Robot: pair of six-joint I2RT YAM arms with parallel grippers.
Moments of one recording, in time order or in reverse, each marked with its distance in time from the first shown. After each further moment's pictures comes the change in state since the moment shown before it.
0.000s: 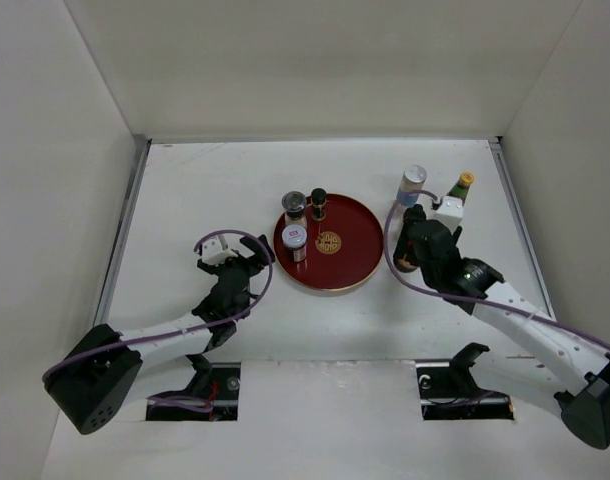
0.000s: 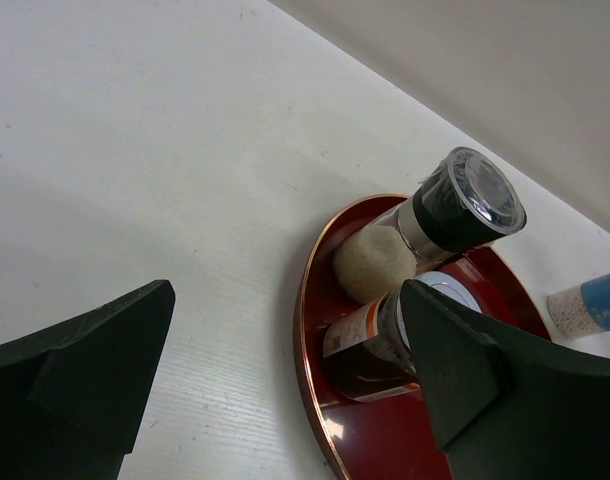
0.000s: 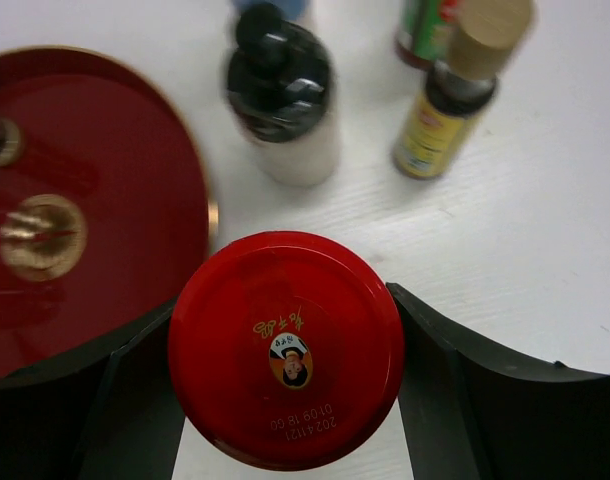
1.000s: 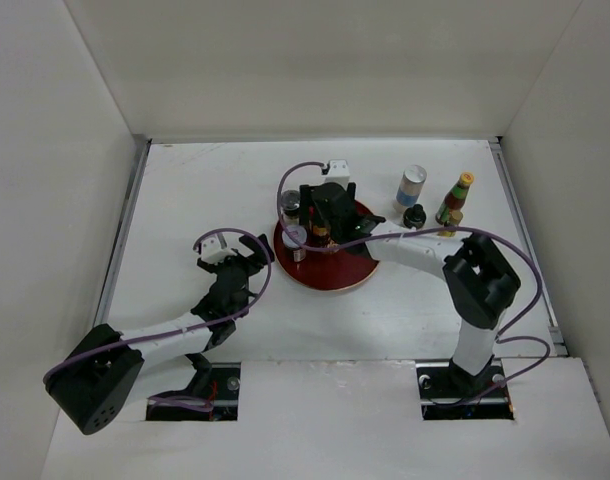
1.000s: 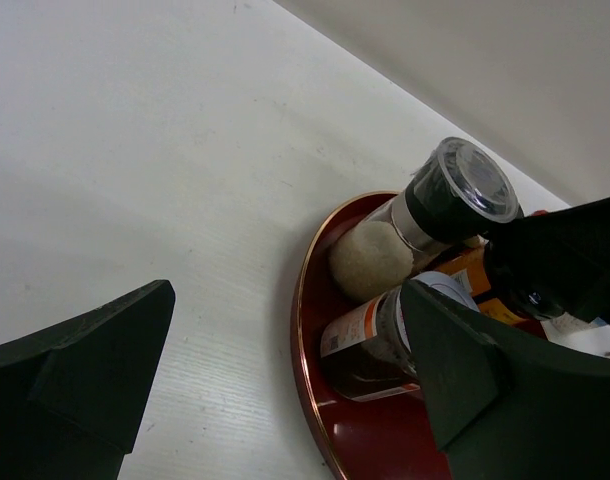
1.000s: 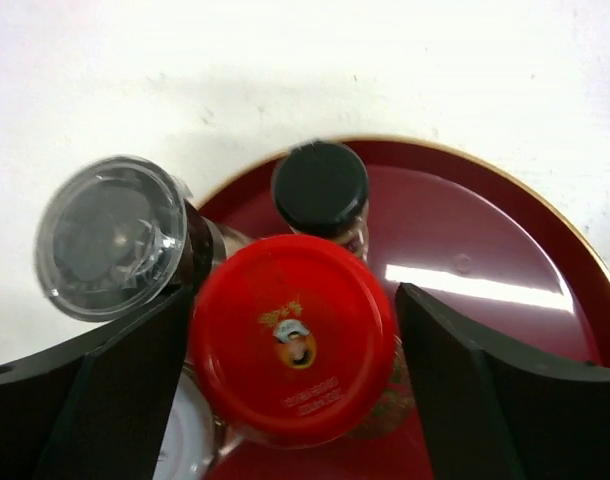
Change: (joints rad) left arm 0.030 0.006 0.000 0.003 0.046 -0.010; right arm 0.189 0.885 0.542 0.500 -0.128 -0.144
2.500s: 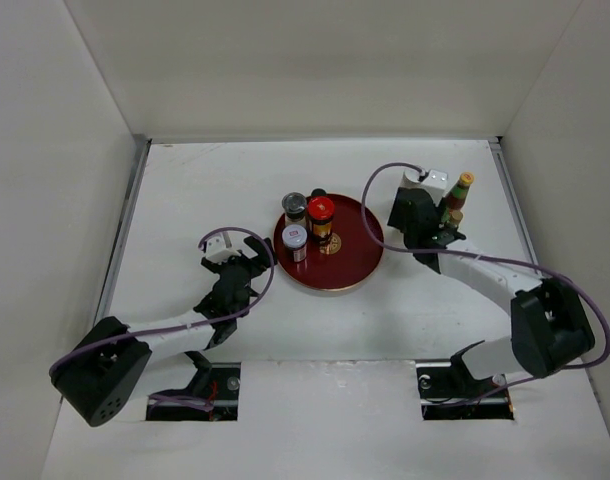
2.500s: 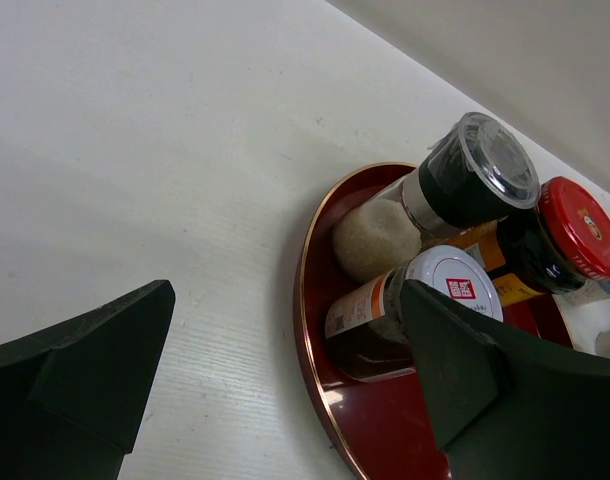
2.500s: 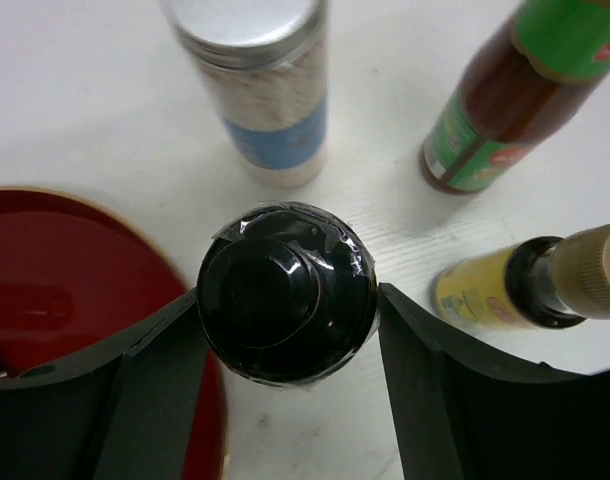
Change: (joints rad) left arm 0.009 0.050 0.000 0.003 0.061 -0.008; right arm -0.365 -0.410 -0.433 -0.060 0.107 0.007
